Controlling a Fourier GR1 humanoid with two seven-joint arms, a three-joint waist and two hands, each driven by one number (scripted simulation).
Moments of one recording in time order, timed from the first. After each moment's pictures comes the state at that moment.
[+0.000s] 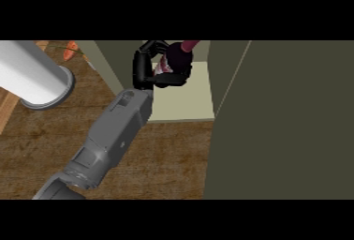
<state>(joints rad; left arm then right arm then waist) -1.03 0.01 -0.11 -0.40 0.40 0.48 -0.65 -0.07 -0.03 0.04 -2.47 -0.11 0.15 0.62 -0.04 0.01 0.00</state>
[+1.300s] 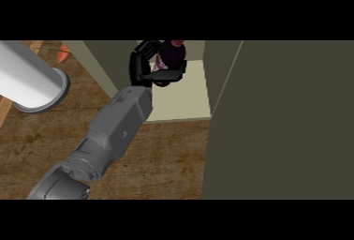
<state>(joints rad) -1.14 0.00 0.06 -0.16 0.49 0.38 -0.75 -0.10 -0.01 0.09 -2.45 -0.11 0.15 0.62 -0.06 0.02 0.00</state>
